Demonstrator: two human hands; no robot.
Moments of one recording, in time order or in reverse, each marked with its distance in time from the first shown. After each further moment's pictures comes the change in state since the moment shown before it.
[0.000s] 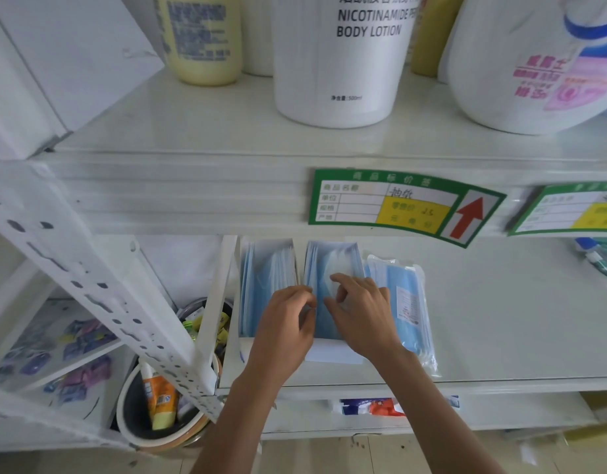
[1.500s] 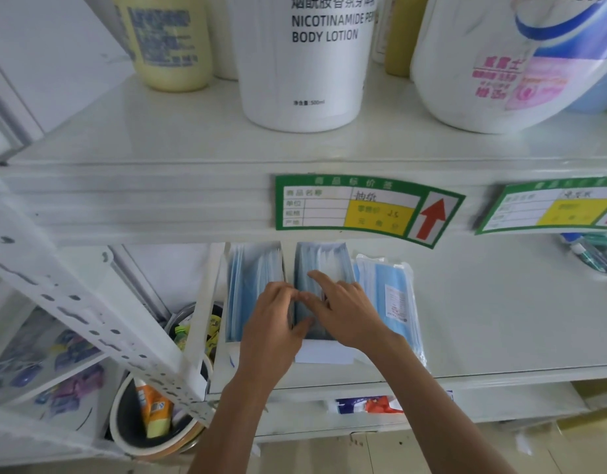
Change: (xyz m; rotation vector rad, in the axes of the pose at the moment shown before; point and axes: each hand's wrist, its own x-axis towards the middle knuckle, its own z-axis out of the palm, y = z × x) left_hand 0.001 -0.005 0.006 -0.004 0.015 -0.041; right_hand 0.014 -0.004 -0.009 0.009 -0.252 -0.095
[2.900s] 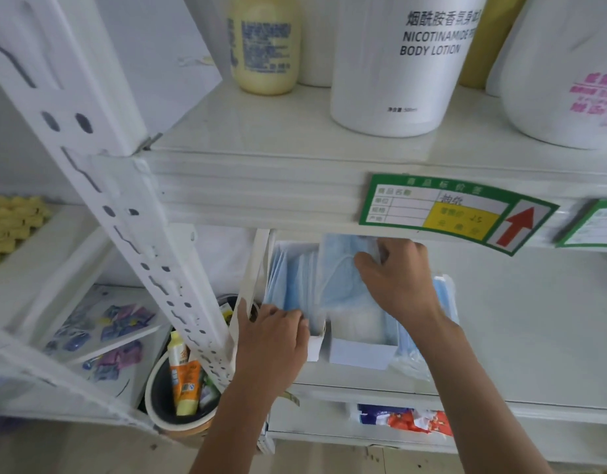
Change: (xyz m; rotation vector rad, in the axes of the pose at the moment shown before) left_hand -0.031 -0.012 -0.051 0.593 -0.148 -0.184; right_hand 0.007 -0.064 -0.074 0.244 0.486 0.022
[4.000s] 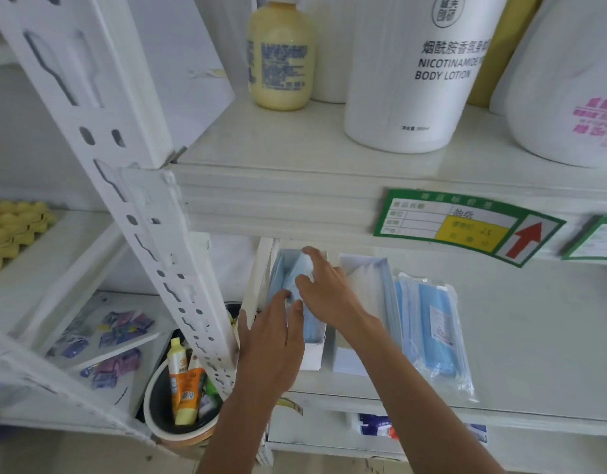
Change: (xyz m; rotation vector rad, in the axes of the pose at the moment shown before) left_hand 0.002 -0.002 -0.008 -0.523 0.094 -0.138; right_hand -0.002 -0.025 0.093 0.104 -0.523 0.208
